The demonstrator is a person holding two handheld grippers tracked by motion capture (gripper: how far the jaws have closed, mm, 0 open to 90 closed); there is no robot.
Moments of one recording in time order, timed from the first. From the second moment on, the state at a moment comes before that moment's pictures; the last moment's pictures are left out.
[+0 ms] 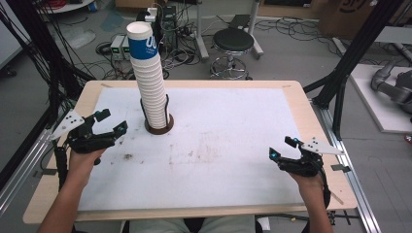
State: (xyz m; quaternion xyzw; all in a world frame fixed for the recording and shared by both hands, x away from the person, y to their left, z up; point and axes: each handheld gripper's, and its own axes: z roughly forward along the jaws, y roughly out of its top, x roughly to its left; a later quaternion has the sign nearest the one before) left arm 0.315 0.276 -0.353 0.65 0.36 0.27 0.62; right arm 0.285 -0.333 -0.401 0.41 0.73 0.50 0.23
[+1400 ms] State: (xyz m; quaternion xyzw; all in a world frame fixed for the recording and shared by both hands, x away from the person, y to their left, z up) left arm 0.412 0.231 -0.188 0.71 0.32 0.25 0.58; right arm 0.283 -0.337 -0.401 0.41 0.73 0.50 0.23
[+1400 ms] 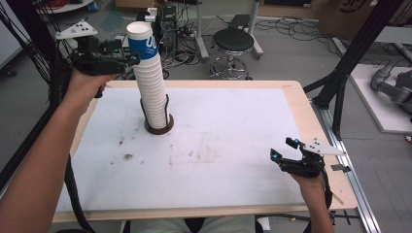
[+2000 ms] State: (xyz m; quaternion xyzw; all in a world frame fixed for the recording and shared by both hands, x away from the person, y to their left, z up) left arm 0.448 0.214 -0.163 0.72 0.34 0.25 0.56; right arm 0.281 -0.338 -0.401 0.41 0.72 0.51 0.23
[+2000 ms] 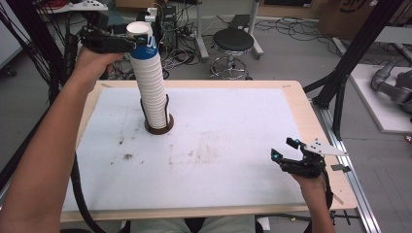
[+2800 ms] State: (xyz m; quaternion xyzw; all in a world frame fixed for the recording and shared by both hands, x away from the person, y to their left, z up) left arm 0.446 0.211 -0.147 0.72 0.32 0.25 0.56; right arm 0.282 -0.337 -0.401 0.41 0.72 0.51 0.22
